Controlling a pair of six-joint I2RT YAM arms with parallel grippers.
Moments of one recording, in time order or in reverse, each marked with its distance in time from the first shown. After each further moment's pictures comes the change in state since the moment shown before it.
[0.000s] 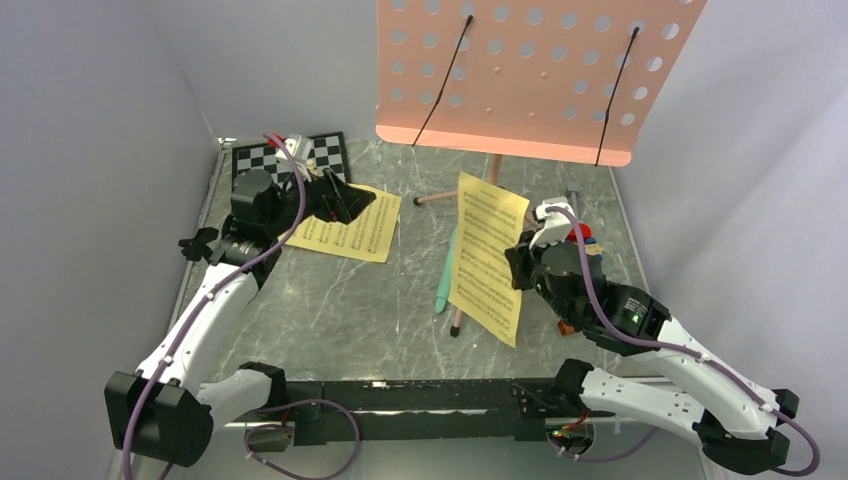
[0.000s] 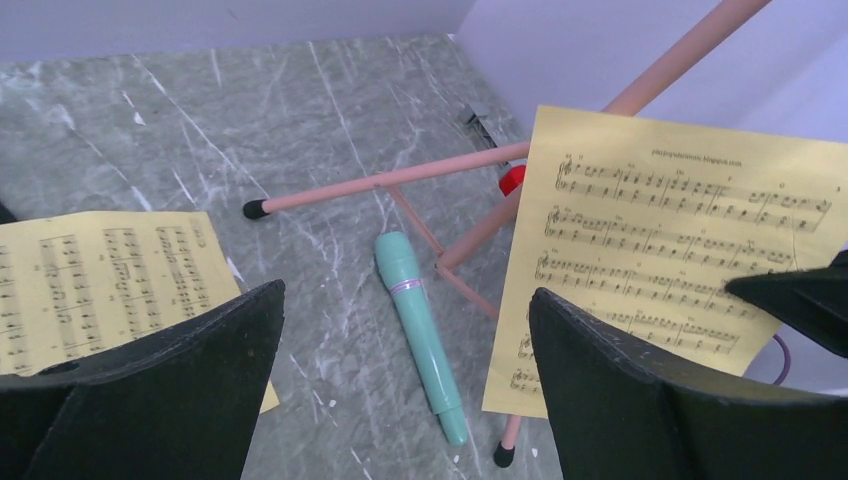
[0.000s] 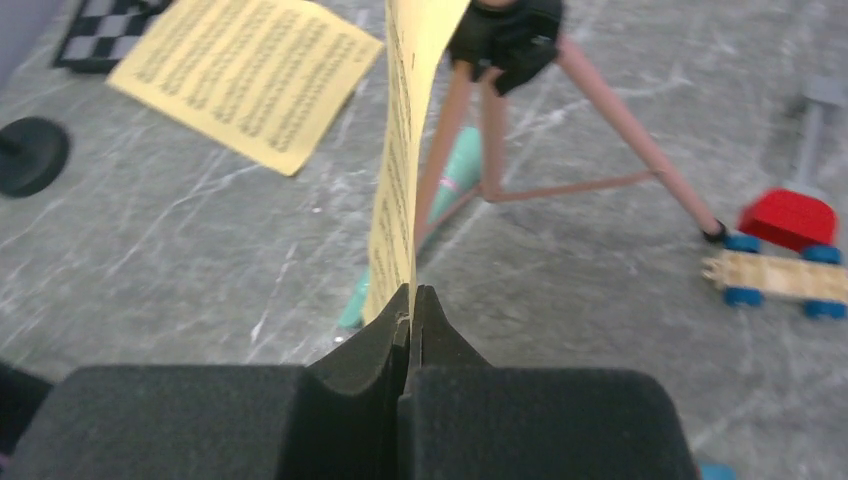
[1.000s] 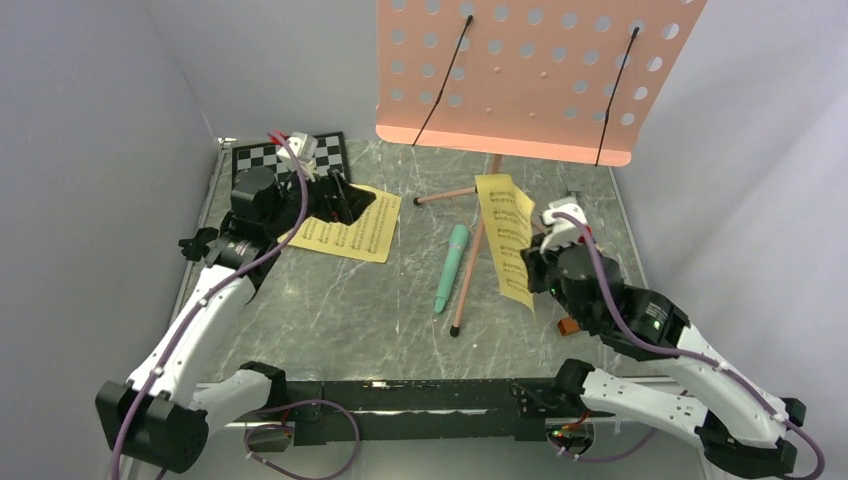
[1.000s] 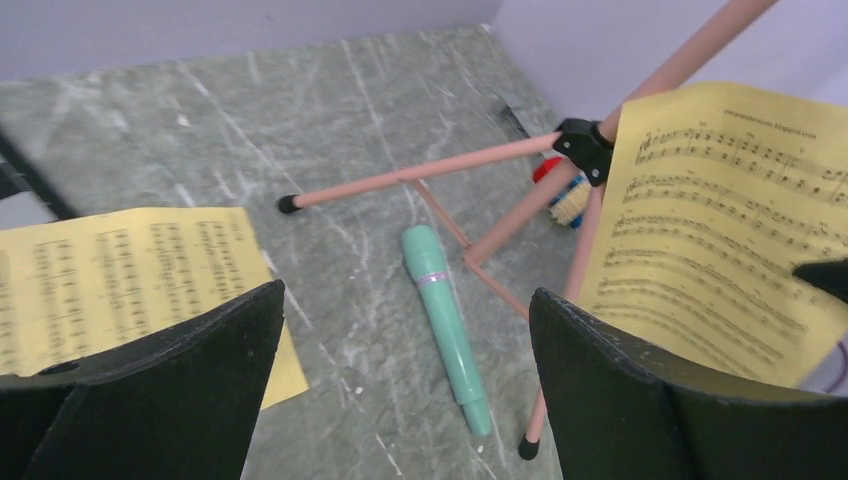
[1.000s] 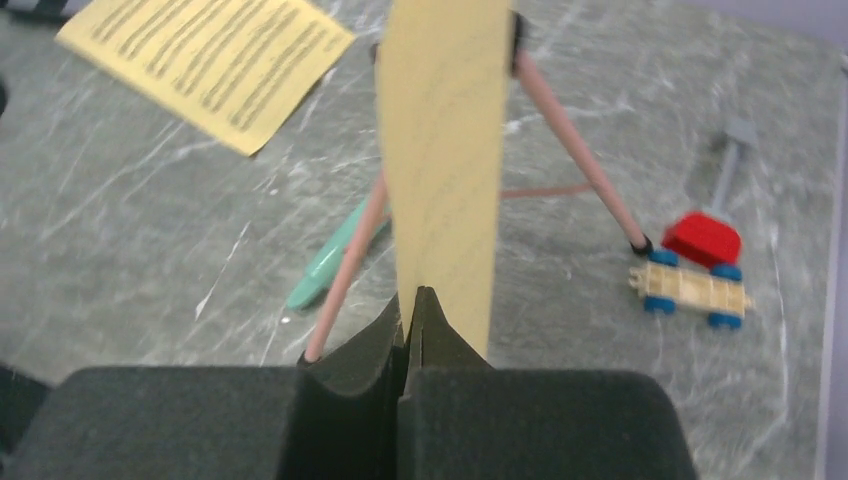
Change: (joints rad) left arm -0.058 0.010 0.060 -0.101 -0.071 0.073; right arm -0.001 -0.053 0.041 -0.124 0.121 -0.067
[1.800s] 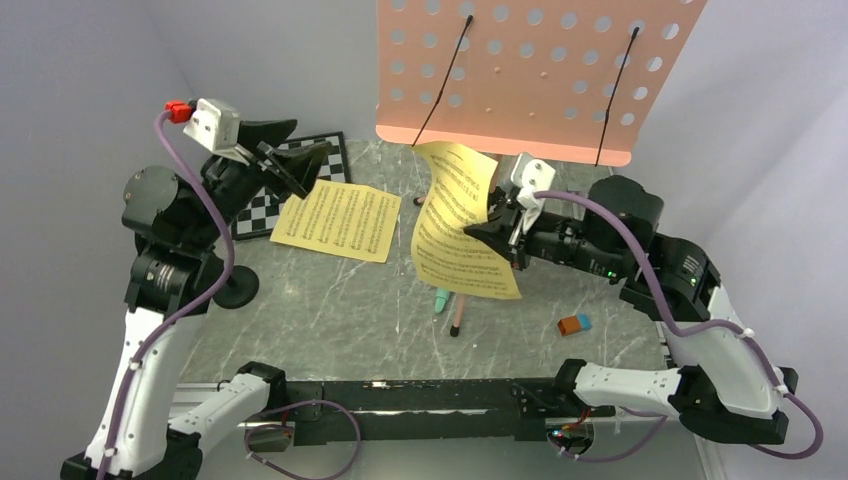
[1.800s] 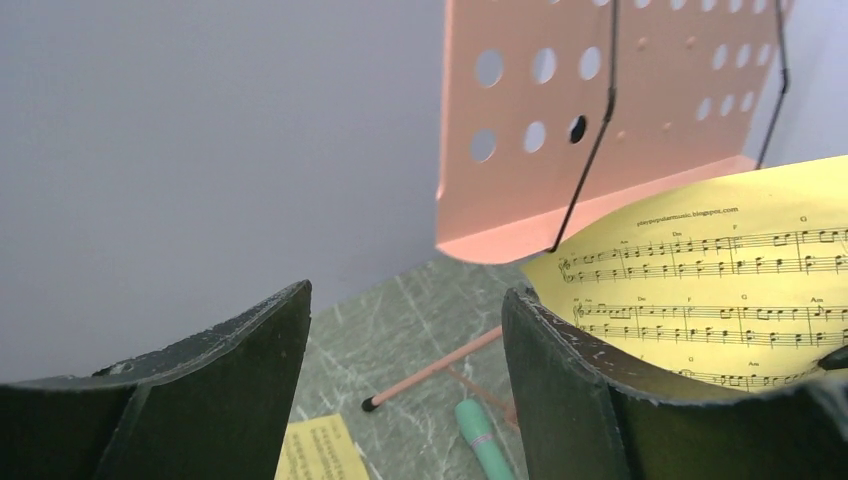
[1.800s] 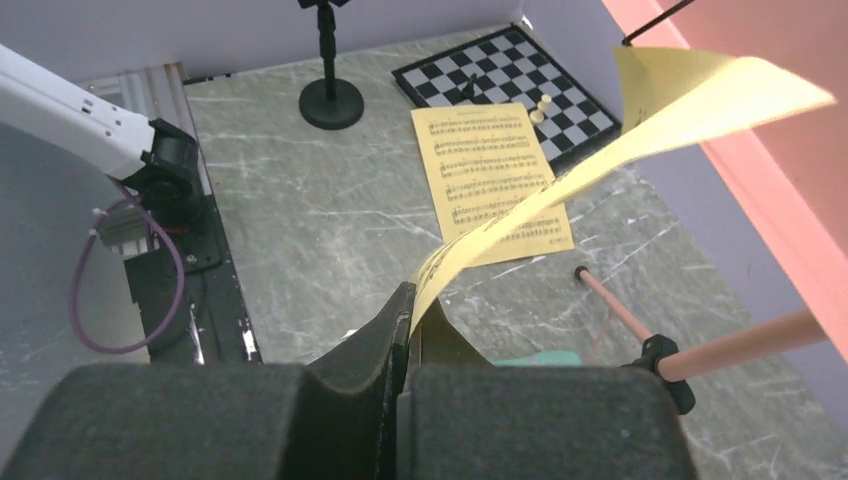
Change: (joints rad) left arm 0.000 -0.172 0.415 -0.178 -0.139 0.190; right arm 0.004 0.365 0.636 -0.047 -0.758 -0.452
